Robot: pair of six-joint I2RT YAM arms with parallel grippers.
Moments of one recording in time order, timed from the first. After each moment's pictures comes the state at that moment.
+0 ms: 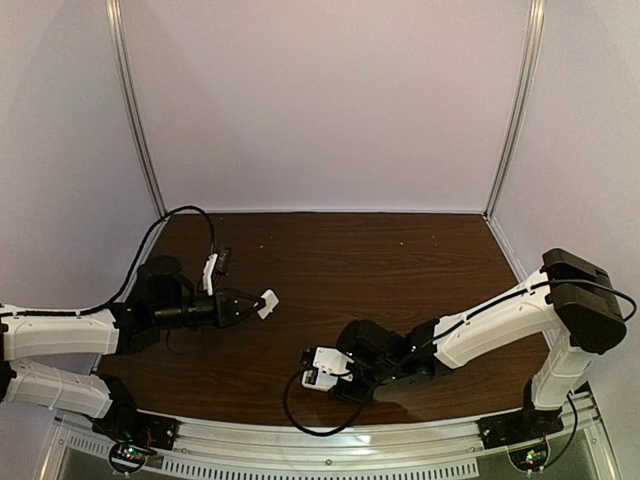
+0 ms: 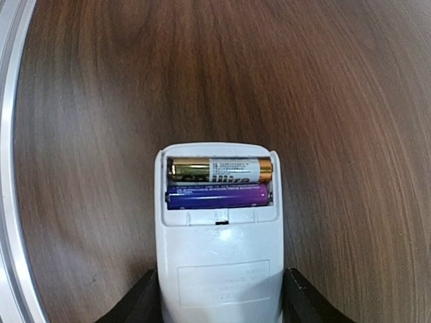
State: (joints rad) left arm -0.71 1.08 0.42 0.35 0.39 -0.63; right arm 1.24 1.74 0.86 -0.04 0.08 -0.16
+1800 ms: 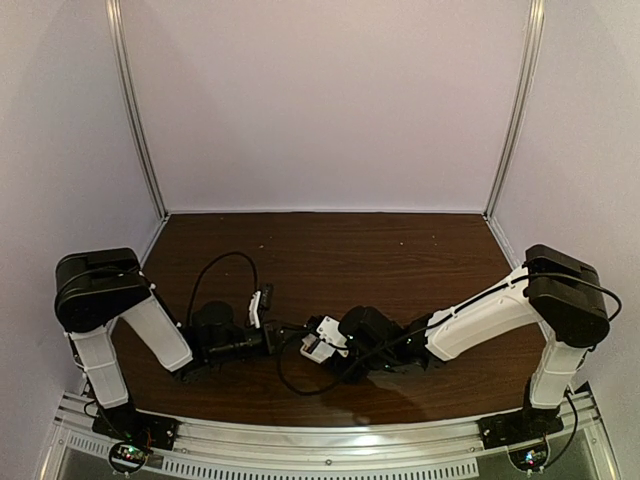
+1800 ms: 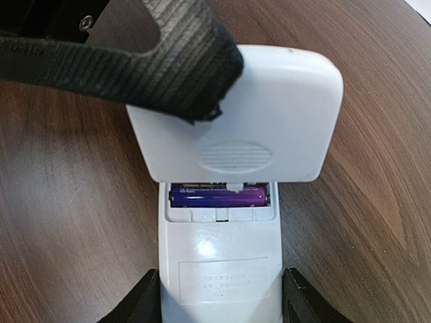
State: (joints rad) left arm -0.93 1.85 0.38 1.29 0.22 -0.92; right arm 1.15 1.82 0.86 0.17 0.17 0.06
